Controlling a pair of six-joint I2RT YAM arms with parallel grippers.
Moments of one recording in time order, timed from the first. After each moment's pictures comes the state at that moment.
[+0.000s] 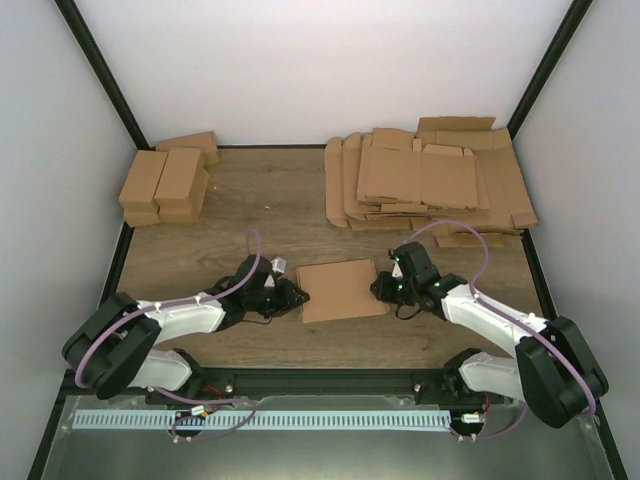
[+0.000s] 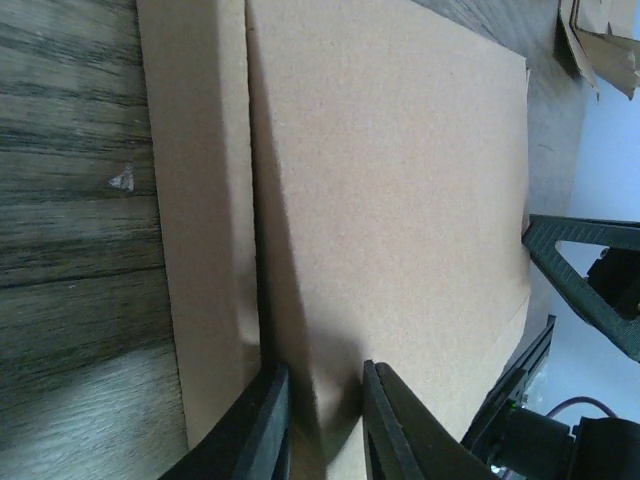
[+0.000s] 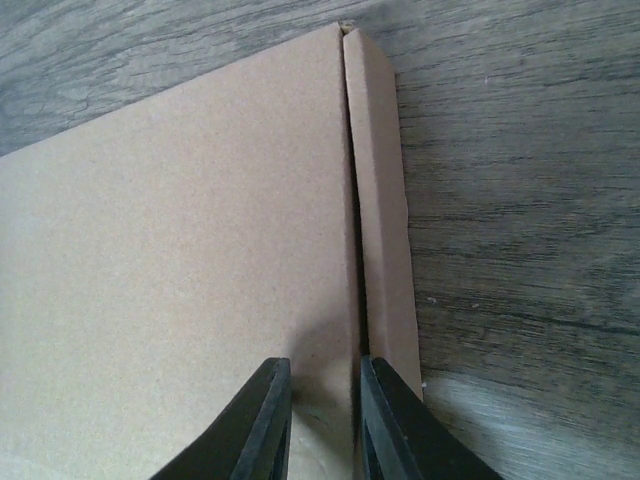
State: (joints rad) left arm -0.71 1.34 0.41 0.20 0.40 -1.08; right arm 0.53 1.17 0.50 -0.26 -0.22 0.66
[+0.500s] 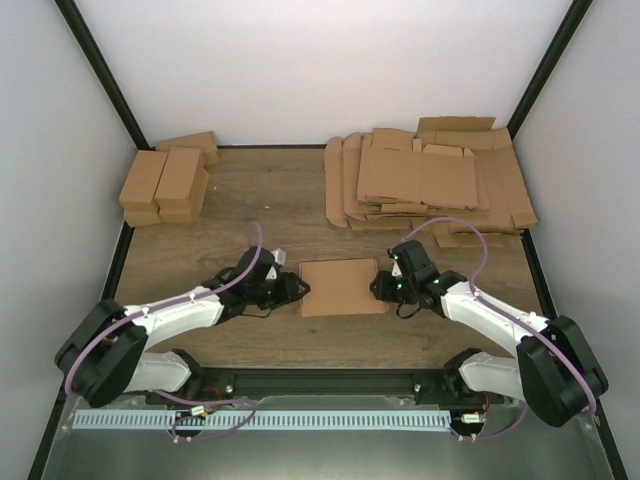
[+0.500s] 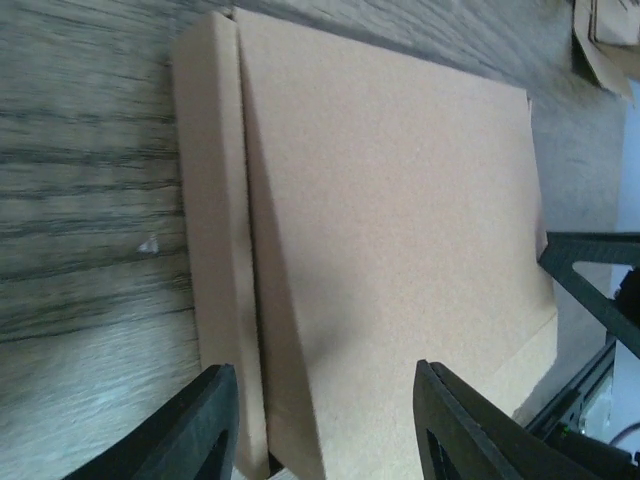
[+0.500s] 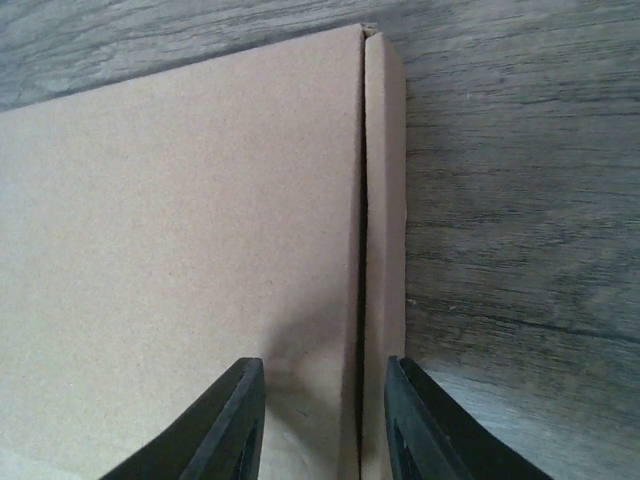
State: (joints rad) left arm -0.71 1.32 0.51 0.03 0.32 -0.96; right arm 0.53 1.18 0.53 -0.31 -0.18 0.62
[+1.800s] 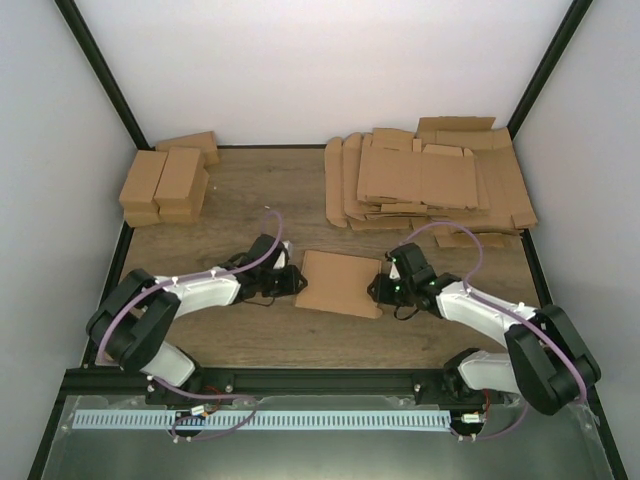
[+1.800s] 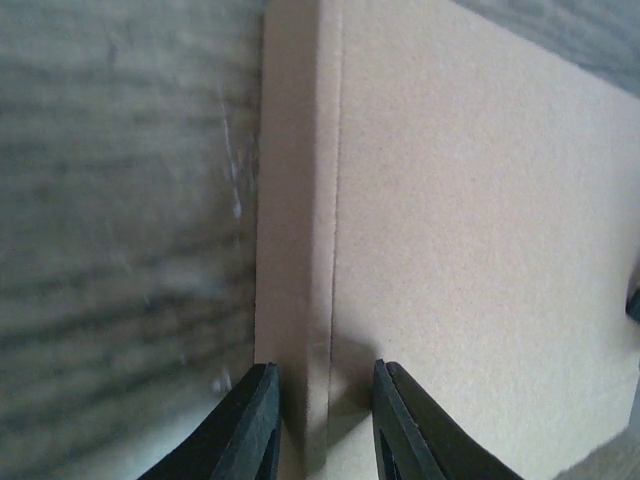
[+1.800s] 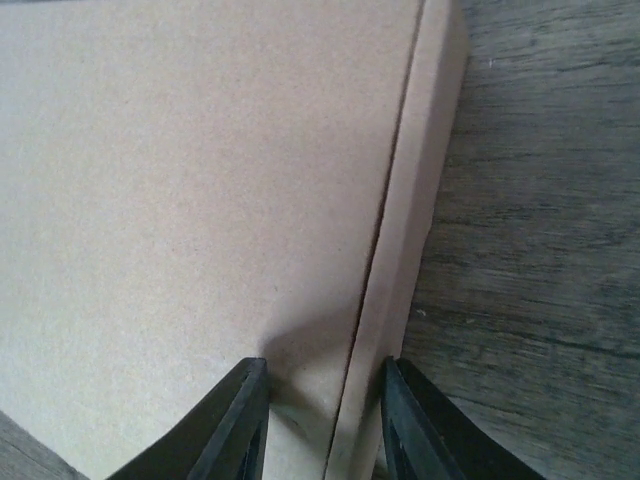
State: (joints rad) left arm -0.67 1.50 0.63 -0.04 0.28 -0.75; right arm 0.53 1.24 0.49 -0.23 -0.22 0.62
